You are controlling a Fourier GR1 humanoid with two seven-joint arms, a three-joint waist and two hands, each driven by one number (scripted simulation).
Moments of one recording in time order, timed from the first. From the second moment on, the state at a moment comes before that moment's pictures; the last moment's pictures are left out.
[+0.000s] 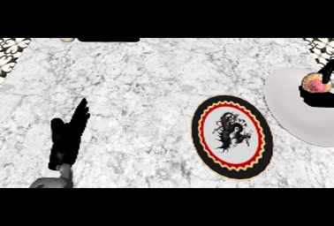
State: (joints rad) left arm -0.03 0.14 -0.03 -1.47 -0.05 0.16 0.21; right arm -0.38 -0.45 -0.25 -1.39 0.77 -0.06 0.12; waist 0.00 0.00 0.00
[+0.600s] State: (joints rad) left arm -0.05 0.13 -0.03 -1.47 -0.07 0.15 0.23; right arm -0.55 -0.56 -0.31 -0.84 0.79 -0.11 -0.09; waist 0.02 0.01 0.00
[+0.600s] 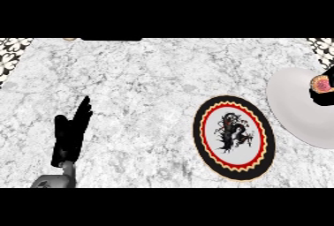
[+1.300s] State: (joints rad) left arm -0.07 0.11 -0.02 -1.43 -0.07 0.14 0.20; right arm -0.66 -0.65 -0.31 -0.39 0.79 0.08 -0.36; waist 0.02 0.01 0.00
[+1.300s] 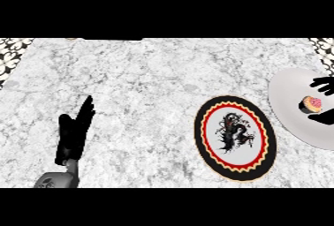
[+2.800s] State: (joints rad) left arm -0.04 0.09 -0.03 -1.47 -0.09 0.15 0.21; right arm -0.62 -0.75 -0.62 -0.23 0.36 0.37 -0.76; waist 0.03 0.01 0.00
